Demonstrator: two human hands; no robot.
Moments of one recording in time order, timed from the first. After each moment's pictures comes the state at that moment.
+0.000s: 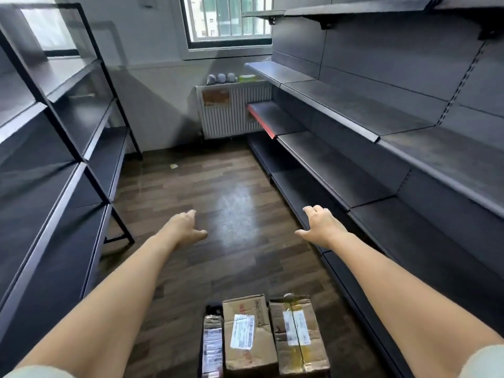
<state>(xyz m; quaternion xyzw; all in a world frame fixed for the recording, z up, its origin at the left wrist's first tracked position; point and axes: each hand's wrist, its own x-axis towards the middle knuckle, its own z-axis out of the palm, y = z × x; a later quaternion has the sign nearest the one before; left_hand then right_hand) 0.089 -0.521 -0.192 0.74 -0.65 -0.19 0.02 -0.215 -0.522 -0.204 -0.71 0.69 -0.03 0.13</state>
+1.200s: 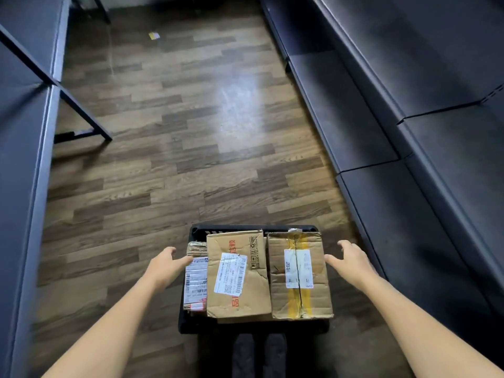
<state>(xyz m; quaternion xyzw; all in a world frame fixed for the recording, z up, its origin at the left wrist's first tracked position) 0.102 -0.494 -0.518 0.82 -0.37 -0.44 0.00 -0.283 -0.519 -0.520 -0.51 0.77 0.07 0.37</state>
